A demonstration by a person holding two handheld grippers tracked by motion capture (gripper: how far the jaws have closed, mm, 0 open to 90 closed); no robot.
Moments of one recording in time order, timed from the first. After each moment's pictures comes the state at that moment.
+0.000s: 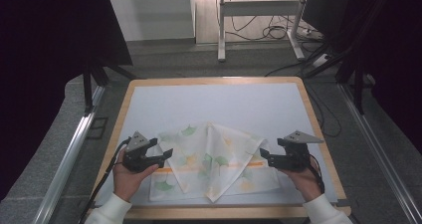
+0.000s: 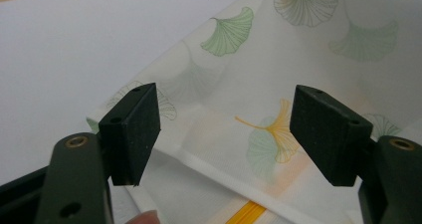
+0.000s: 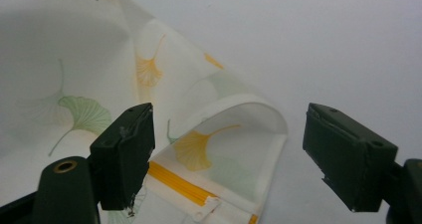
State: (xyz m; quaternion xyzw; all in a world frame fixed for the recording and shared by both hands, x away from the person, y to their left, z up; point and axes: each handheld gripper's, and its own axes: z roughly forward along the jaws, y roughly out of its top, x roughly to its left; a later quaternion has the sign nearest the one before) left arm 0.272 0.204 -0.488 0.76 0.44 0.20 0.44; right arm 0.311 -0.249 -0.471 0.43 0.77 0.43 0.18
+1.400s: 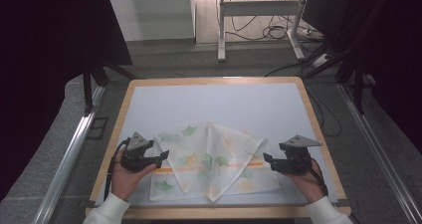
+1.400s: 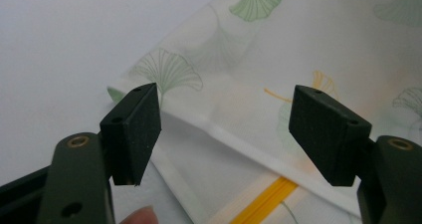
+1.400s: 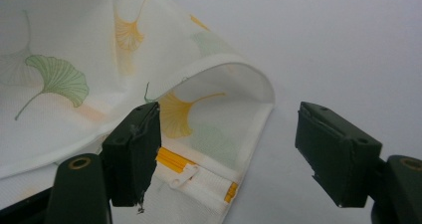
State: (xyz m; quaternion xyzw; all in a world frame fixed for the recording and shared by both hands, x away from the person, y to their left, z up) left arm 0.277 0.215 -0.500 0.77 0.46 0.18 0.40; right arm 0.309 -0.256 -0.486 0.42 0.80 0.39 0.19
